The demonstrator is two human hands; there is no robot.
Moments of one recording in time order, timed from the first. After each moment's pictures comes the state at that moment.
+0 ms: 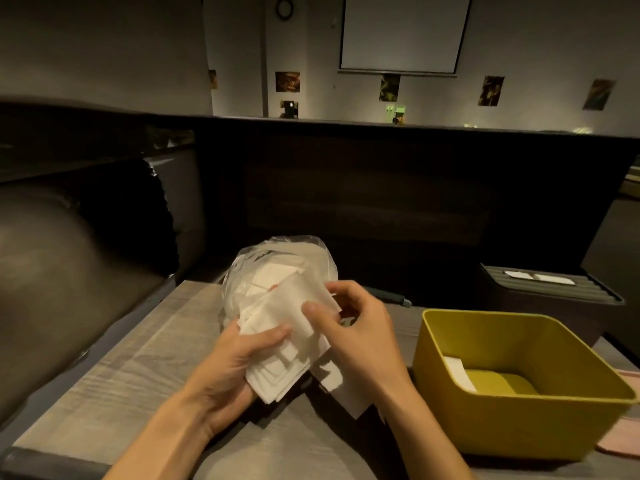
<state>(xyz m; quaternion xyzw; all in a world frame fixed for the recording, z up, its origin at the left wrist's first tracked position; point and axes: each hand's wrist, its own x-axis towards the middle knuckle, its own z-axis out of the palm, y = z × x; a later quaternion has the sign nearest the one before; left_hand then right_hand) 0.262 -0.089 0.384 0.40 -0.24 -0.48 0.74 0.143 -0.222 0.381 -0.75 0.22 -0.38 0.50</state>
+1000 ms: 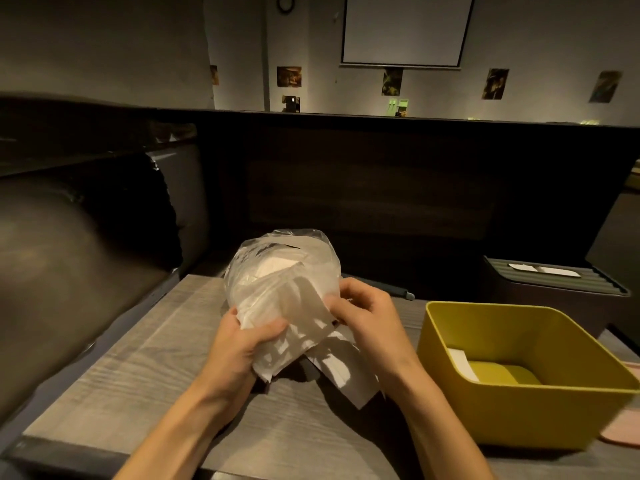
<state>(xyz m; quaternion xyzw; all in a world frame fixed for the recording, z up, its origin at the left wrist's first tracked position) 0.266 -0.093 0.373 0.50 -0.30 -0.32 0.75 0.137 -0.226 0.392 -0.73 0.19 -0.34 0.56</state>
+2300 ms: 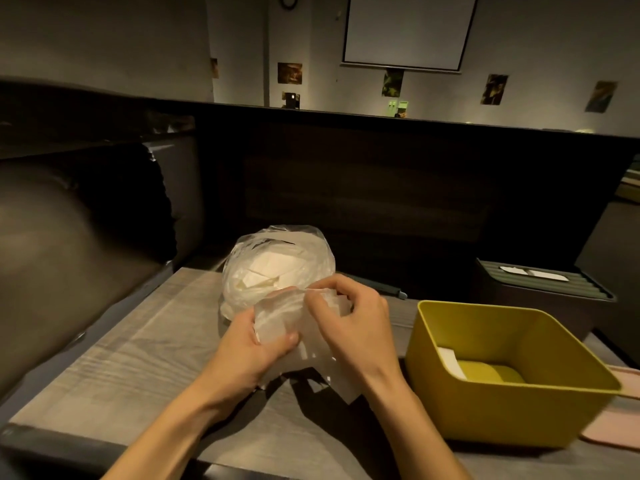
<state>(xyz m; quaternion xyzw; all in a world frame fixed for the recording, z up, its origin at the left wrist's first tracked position) 0.259 -0.095 0.366 0.58 -0.38 -0.29 0.66 0.141 -0.214 0.392 -0.78 0.20 -0.41 0.43</state>
